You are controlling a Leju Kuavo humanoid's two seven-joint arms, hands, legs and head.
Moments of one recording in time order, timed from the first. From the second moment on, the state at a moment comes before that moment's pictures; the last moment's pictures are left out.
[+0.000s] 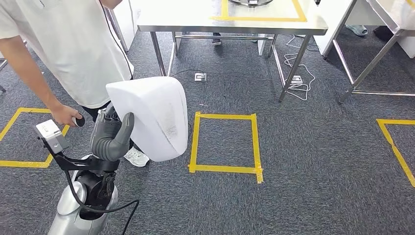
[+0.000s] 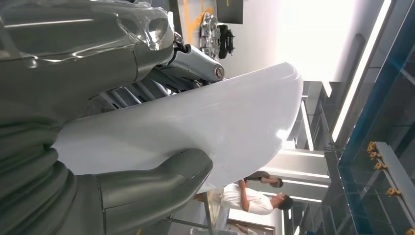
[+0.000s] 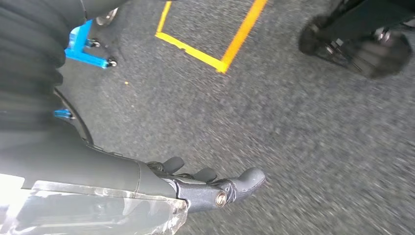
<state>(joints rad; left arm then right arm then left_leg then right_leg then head) -0.10 0.03 -0.31 -1.78 0.37 -0.11 -0.16 -0.09 -0.13 0.98 -0.28 -0.40 -0.17 0.18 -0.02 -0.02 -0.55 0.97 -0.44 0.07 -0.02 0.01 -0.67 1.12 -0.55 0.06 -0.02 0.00</state>
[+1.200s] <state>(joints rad) -0.09 0.04 -0.31 -1.79 0.35 -0.05 -0.14 -0.08 -0.11 0.95 -0.28 -0.32 -0.13 0.19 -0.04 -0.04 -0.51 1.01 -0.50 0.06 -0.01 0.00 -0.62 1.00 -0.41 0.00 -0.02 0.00</state>
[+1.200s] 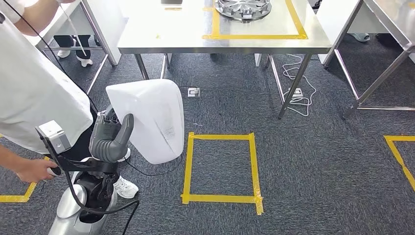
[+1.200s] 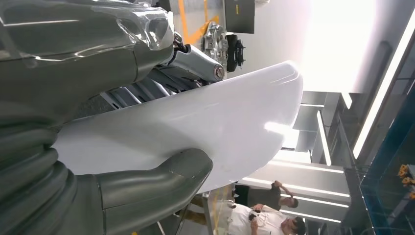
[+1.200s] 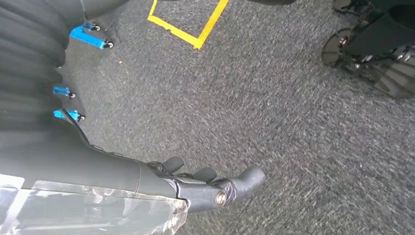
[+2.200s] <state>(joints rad) -0.19 0.03 -0.37 -1.65 0.45 -0.07 -0.21 -0.03 -0.15 0.88 -0.26 -0.35 -0.14 0.17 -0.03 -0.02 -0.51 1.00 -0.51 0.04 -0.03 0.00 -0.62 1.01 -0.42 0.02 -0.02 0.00</state>
